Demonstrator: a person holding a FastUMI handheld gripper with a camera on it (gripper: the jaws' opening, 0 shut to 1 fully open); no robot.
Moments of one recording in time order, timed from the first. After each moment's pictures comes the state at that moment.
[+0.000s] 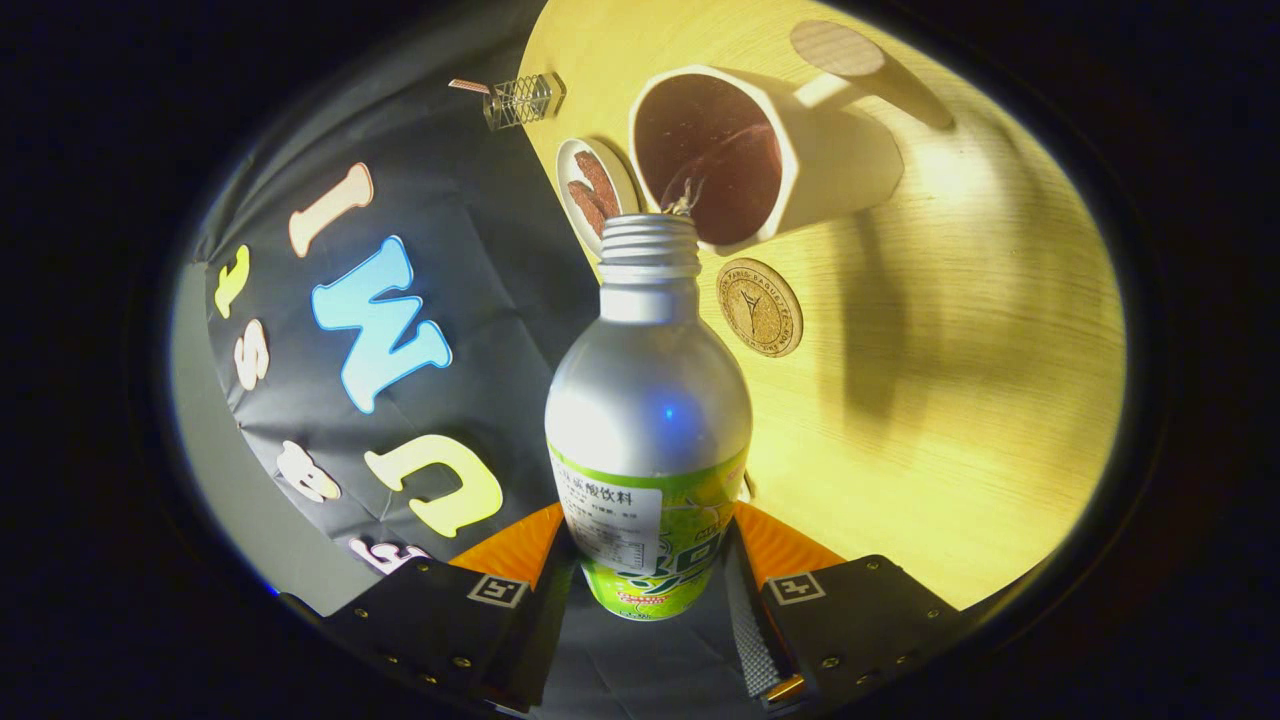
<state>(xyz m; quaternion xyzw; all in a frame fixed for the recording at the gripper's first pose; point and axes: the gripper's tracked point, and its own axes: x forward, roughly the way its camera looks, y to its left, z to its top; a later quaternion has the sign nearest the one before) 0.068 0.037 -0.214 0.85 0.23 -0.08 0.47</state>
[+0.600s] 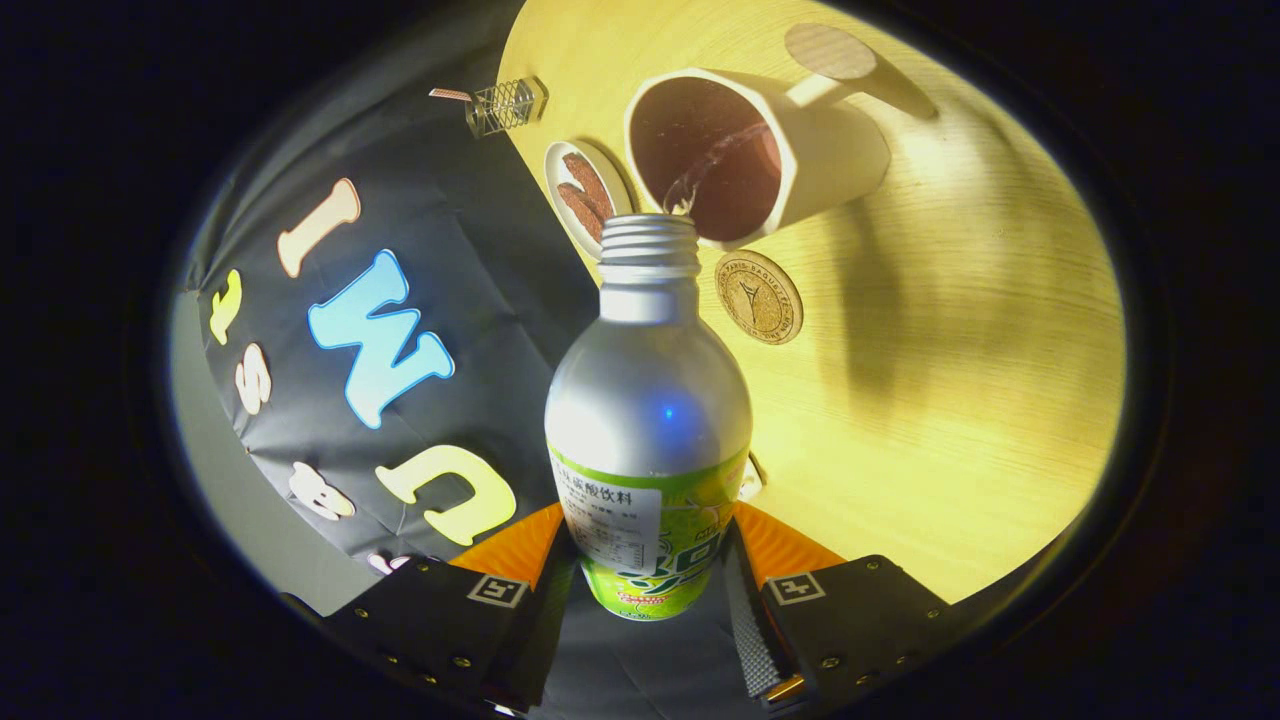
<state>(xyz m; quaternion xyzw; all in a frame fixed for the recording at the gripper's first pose) 0.072 0.033 -0.201 0.86 0.23 -0.08 0.44</state>
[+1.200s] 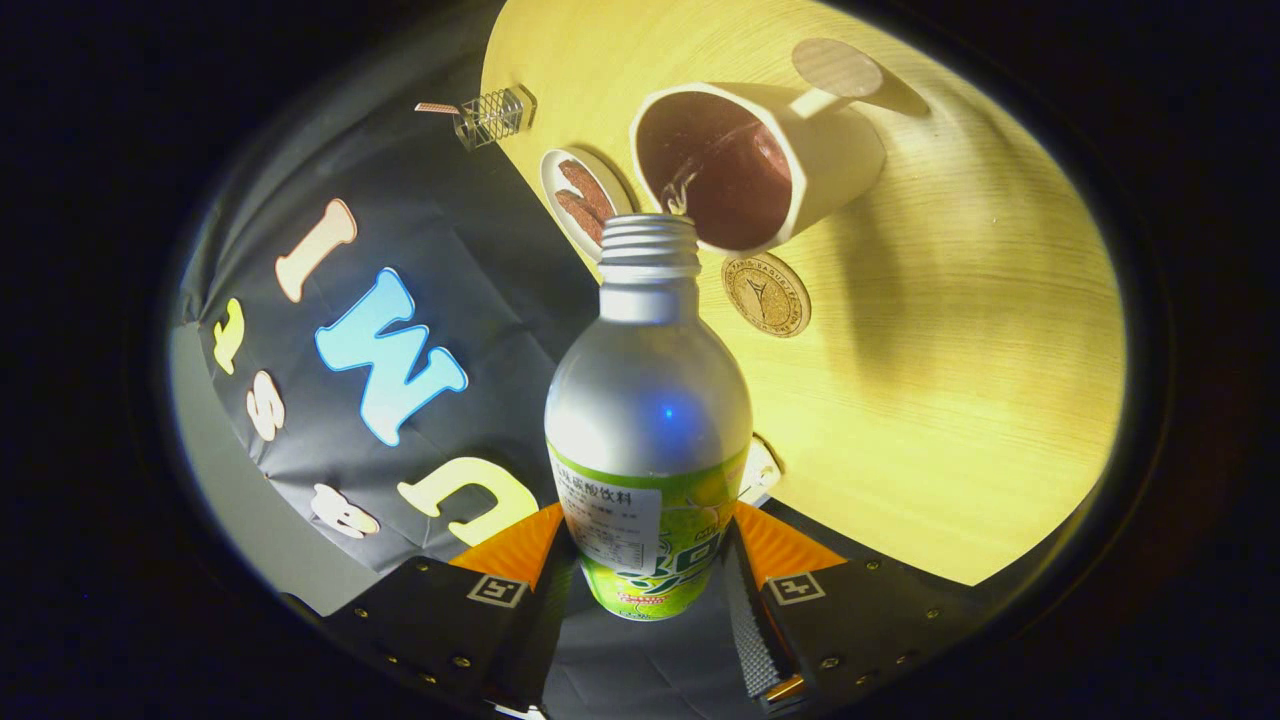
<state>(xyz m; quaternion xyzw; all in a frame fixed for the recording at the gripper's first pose) 0.074 0.019 -0.187 0.88 0.22 -0.08 0.41</state>
